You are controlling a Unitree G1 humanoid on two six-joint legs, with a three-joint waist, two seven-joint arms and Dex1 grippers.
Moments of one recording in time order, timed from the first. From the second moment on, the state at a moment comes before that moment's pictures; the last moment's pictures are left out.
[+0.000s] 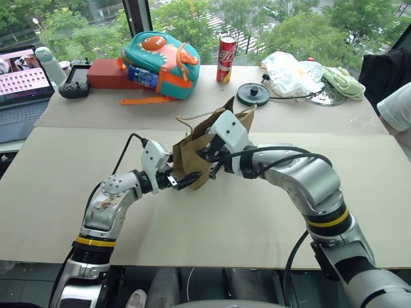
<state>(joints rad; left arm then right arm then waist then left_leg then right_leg) -0.34 0.41 -0.05 -0.05 -0.34 0.36 -0.80 -0.74 -0.40 0.32 -0.40 0.37 1.09 0.47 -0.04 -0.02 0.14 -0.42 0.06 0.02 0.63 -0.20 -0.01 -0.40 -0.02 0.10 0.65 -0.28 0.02</state>
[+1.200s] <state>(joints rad) -0.40 0.34 -0.03 0.02 -0.32 0.30 -0.76 -0.54 -0.63 0.25 -0.63 0.42 1.07 0.61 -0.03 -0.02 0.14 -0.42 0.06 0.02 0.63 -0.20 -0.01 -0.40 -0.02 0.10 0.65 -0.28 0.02</state>
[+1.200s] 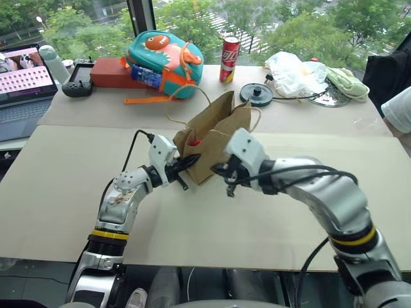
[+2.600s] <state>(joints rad) -0.41 0.66 -0.10 0.17 -0.41 0.06 -1.53 -0.17 -1.00 -0.41 -0.56 0.83 0.84 1.00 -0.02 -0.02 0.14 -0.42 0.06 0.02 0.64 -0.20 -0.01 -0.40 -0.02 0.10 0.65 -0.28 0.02</state>
